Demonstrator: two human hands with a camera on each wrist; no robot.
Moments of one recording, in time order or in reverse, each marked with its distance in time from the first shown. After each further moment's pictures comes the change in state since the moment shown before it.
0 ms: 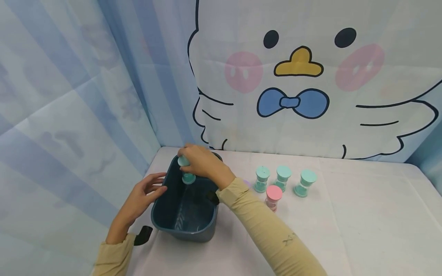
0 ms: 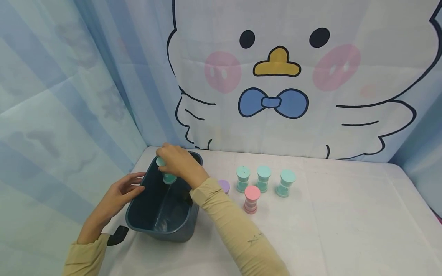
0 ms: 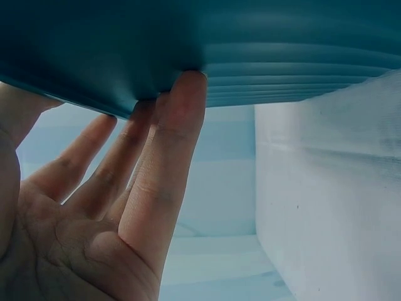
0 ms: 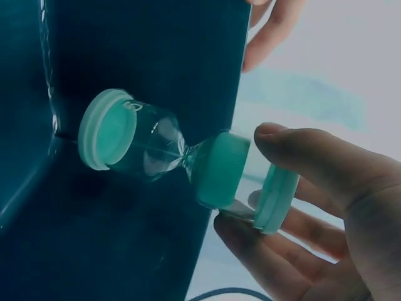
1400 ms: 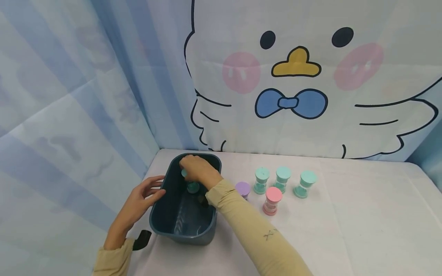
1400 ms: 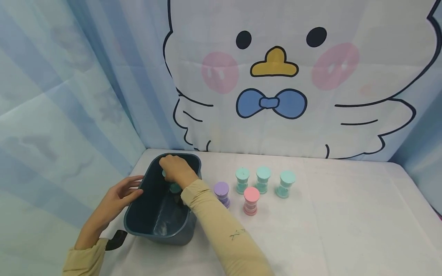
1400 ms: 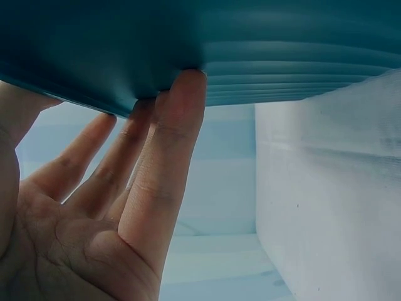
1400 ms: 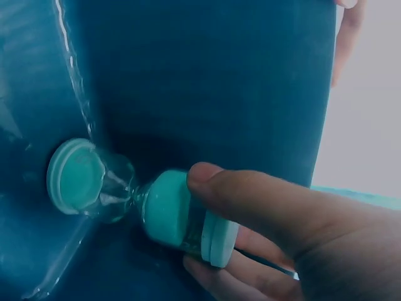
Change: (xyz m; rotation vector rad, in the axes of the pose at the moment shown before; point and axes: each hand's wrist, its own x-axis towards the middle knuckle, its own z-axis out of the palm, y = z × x) left_hand -0.003 0.003 0.000 0.011 0.006 -0.019; right_hand 0.016 0.005 0.037 -0.018 -0.138 0.157
